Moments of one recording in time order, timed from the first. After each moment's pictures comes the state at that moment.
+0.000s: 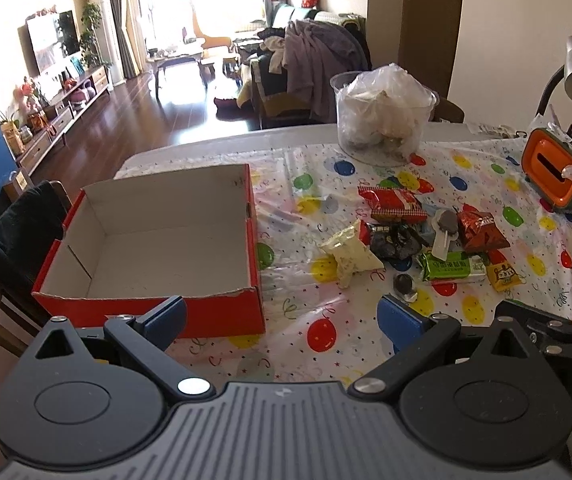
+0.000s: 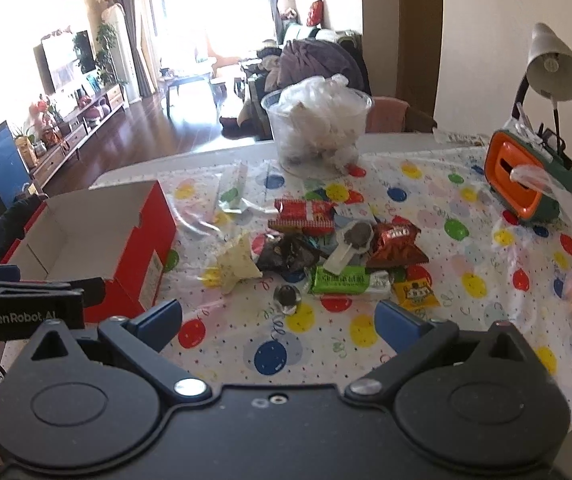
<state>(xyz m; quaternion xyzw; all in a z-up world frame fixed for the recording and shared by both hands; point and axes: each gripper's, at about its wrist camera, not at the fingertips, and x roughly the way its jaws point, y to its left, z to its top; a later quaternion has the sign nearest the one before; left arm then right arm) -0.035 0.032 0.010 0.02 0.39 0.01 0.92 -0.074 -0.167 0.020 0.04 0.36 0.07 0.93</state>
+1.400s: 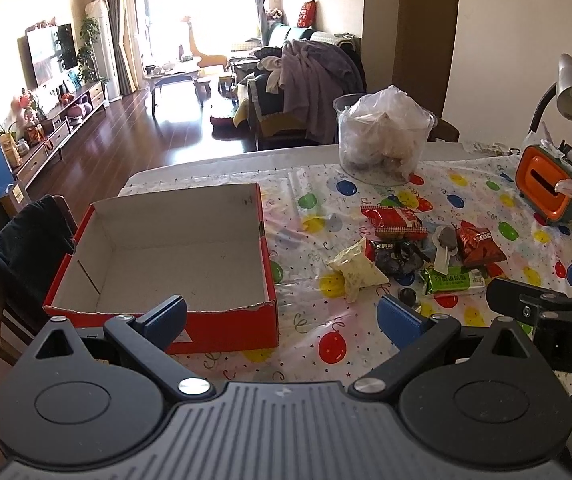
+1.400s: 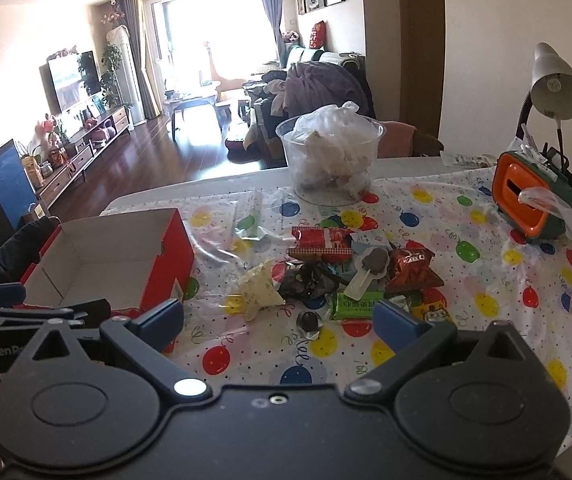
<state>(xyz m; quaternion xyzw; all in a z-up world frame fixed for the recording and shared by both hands) -0.044 0.056 0.017 0.01 0.36 0.00 0.93 -0.074 -0.146 0.037 0.05 0.33 0.07 0.94</state>
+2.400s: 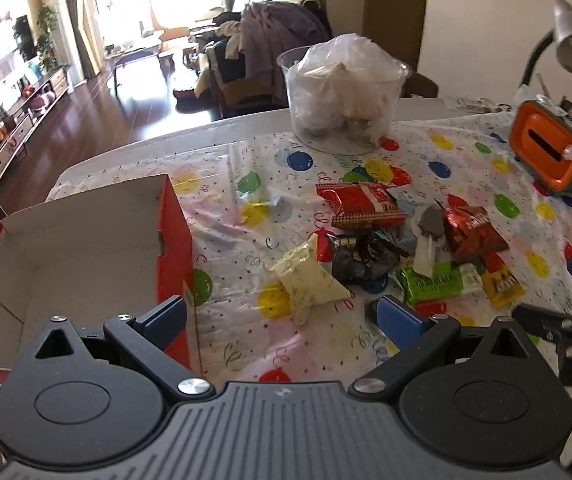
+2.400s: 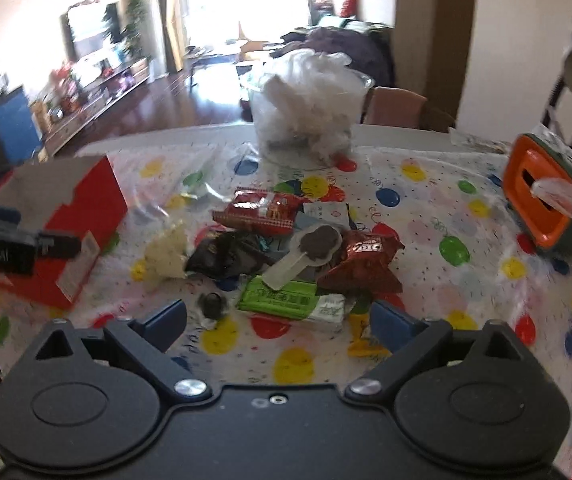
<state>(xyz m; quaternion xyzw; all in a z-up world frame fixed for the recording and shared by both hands) 0.064 -0.017 -0.039 0.04 0.42 -0.04 0.91 0.008 -0.247 -0.041 -0.02 0.37 0.12 0.92</state>
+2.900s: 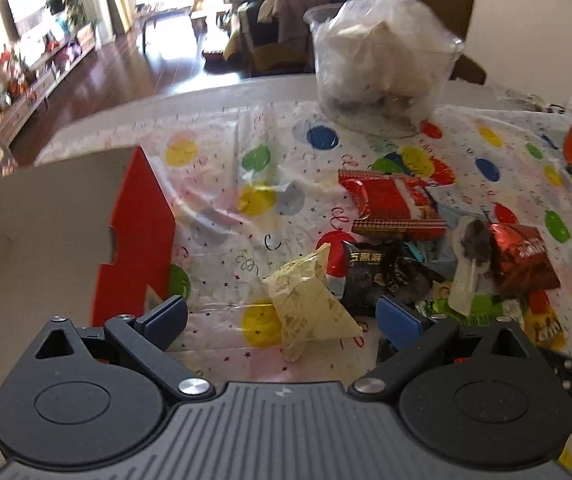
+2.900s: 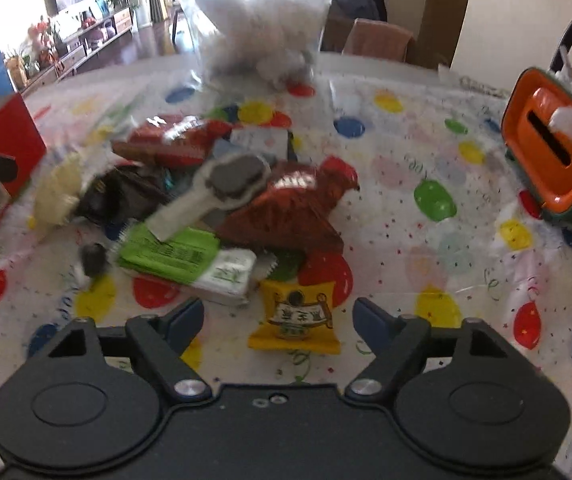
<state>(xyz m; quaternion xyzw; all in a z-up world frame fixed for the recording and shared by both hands) 0.140 -0.034 -0.089 0.00 0.47 0.02 0.88 0.075 -0.303 -0.122 -0.04 0.45 0.10 0.89</state>
